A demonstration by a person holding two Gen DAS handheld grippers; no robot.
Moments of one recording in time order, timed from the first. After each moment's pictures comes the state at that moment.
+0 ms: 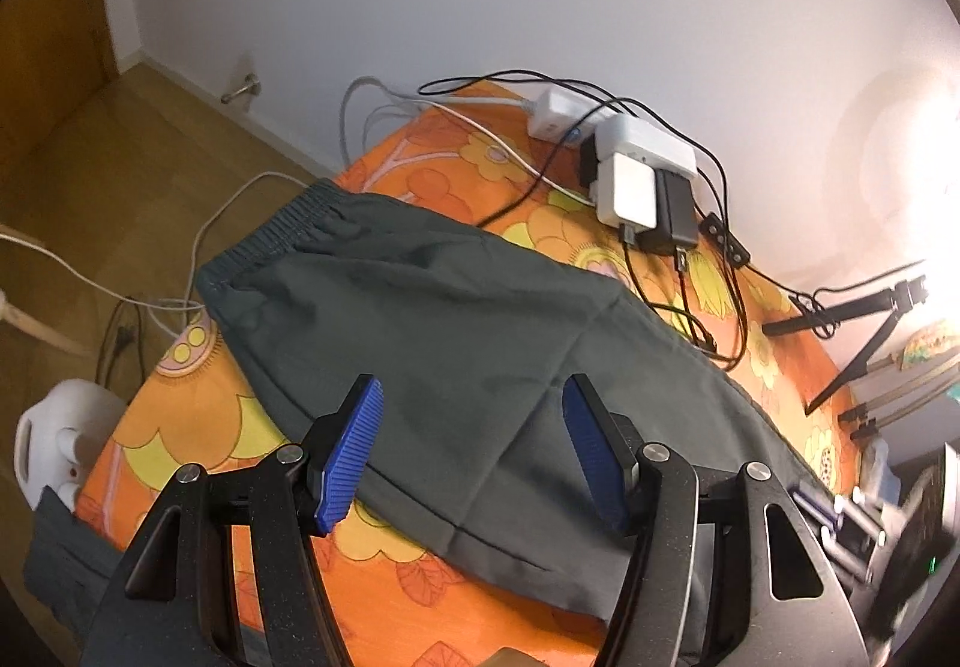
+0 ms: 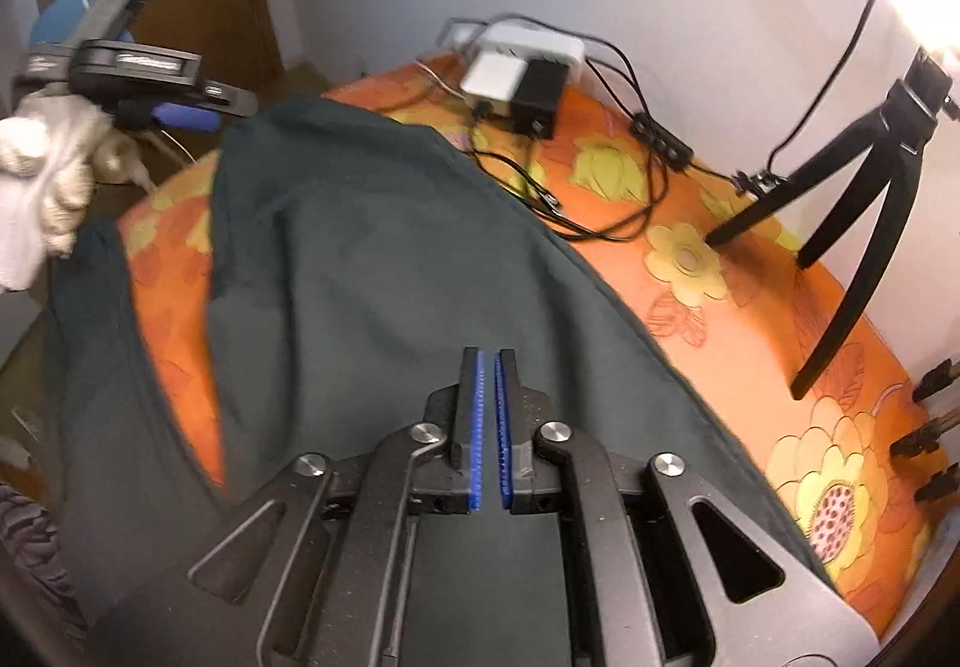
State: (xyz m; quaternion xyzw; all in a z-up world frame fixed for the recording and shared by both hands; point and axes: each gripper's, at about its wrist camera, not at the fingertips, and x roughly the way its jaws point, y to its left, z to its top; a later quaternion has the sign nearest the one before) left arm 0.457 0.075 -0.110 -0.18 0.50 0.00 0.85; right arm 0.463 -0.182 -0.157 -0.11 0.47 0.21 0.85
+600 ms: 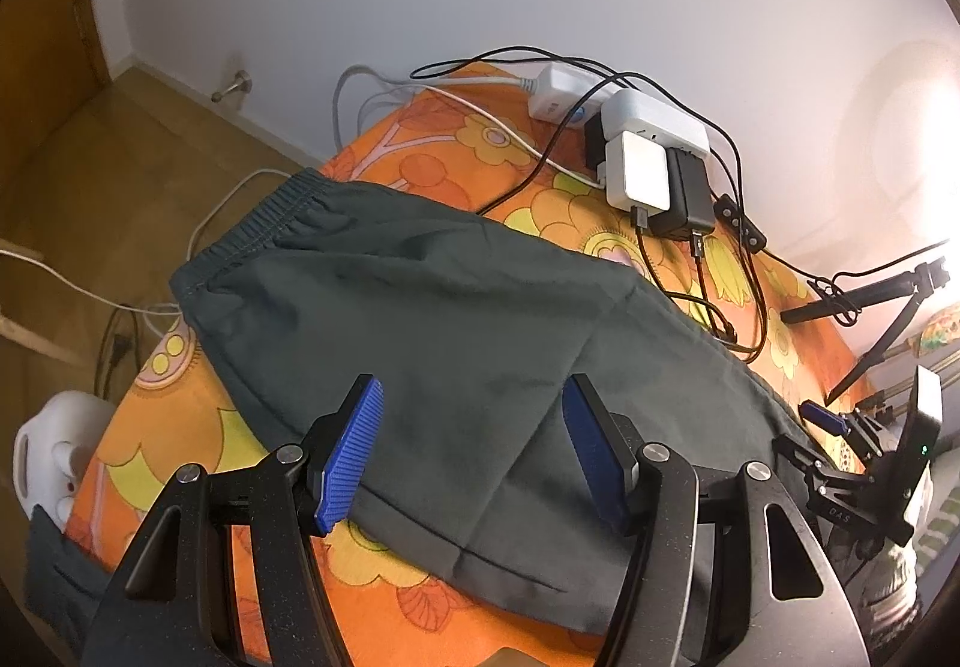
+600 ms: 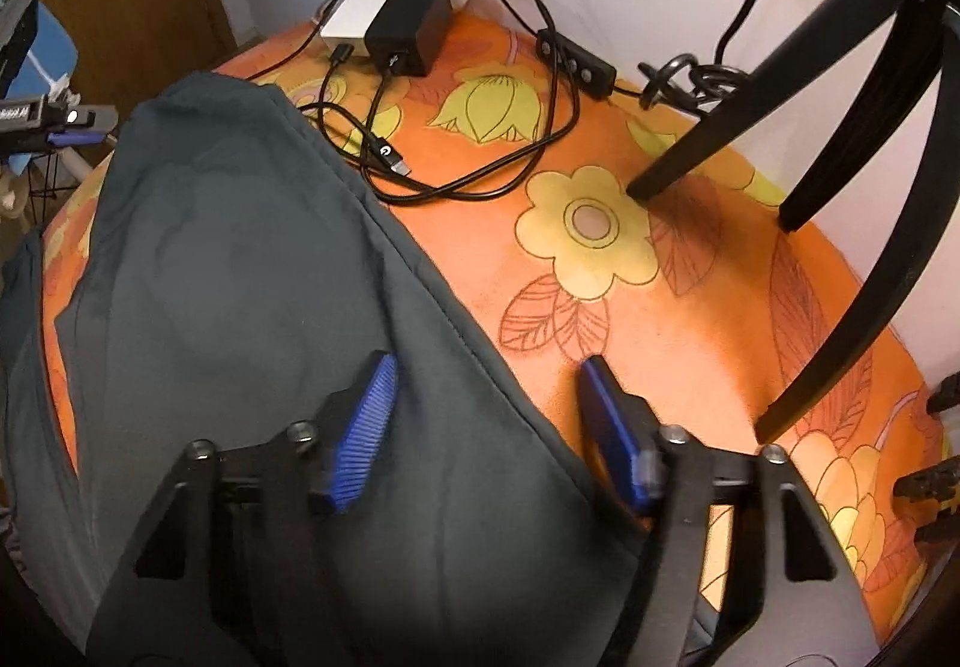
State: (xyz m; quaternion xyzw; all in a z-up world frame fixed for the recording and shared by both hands) left arm 0.470 0.070 -0.129 -0.17 0.50 0.00 0.85; right arm 0.534 -0.239 -0.208 -0.10 0.51 0.19 0.83
